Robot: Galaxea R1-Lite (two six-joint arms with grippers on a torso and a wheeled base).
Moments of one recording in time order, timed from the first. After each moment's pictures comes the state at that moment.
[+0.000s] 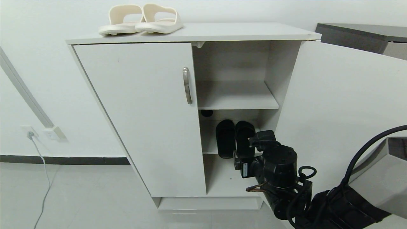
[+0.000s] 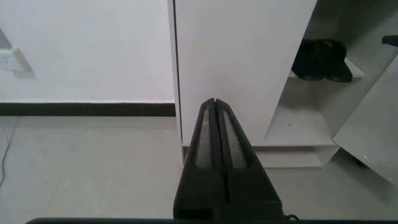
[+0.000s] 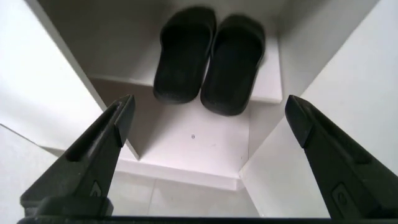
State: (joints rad) left arm 0.00 0.00 0.00 0.00 0.02 -0.01; right arm 0.84 2.05 -0.76 -1.13 -0.68 0.10
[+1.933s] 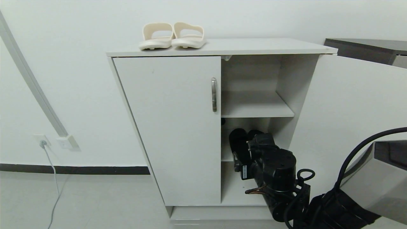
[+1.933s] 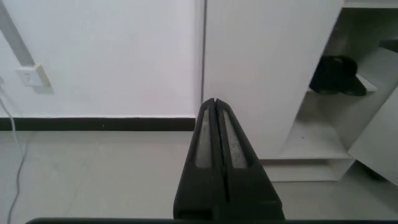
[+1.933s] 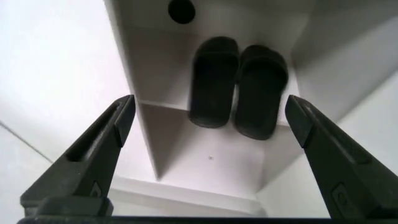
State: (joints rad) left arm 0.00 0.00 0.00 0.00 0.02 -0.01; right arm 0.84 2.08 -0.74 -1.19 -0.68 0.08
